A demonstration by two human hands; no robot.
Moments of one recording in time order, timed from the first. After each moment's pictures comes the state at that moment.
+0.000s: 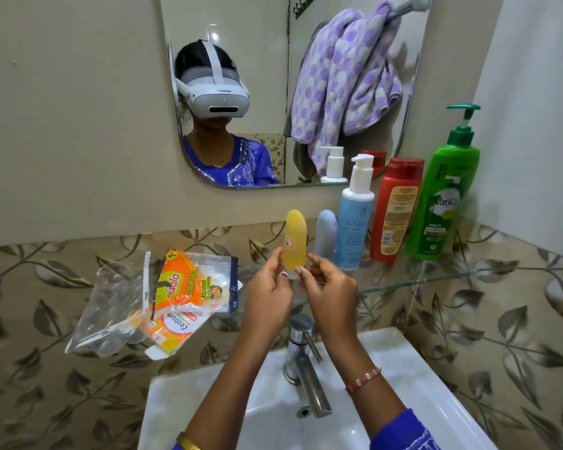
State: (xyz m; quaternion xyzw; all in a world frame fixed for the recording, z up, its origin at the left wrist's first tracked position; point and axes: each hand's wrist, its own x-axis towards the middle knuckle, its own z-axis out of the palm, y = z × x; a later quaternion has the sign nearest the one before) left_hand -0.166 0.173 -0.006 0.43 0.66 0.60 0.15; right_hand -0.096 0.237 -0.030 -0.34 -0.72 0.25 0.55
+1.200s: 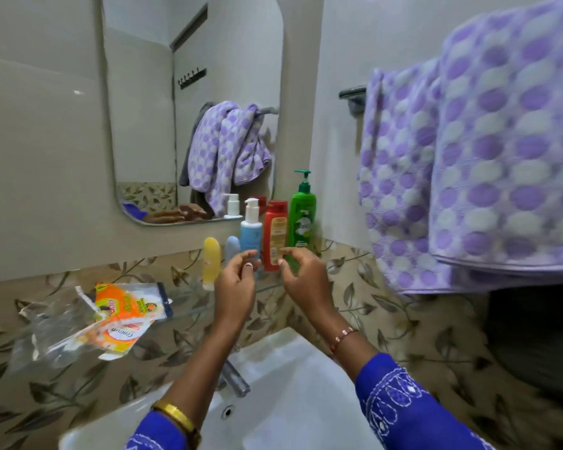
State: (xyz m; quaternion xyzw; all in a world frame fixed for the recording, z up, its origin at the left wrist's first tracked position) left_hand -0.089 0.111 0.047 0.51 0.48 0.68 0.20; right_hand 0.021 0.152 0.052 -0.41 -0.73 0.04 0.55
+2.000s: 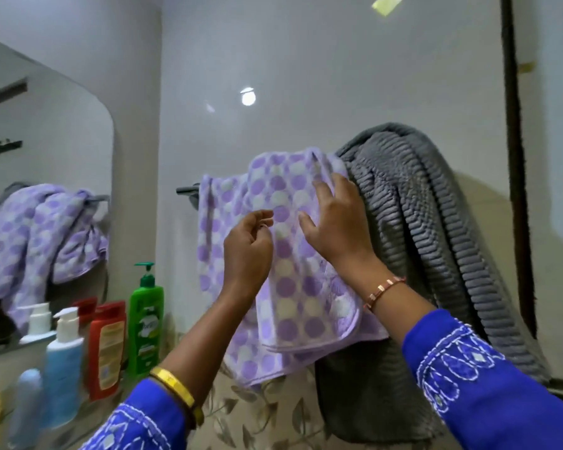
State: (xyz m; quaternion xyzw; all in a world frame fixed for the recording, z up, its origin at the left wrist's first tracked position) left_hand 0.112 0.098 0.236 0.66 0.20 0.69 0.24; right_hand 0.241 0.066 0.271 -0.53 -0.54 -0.48 0.45
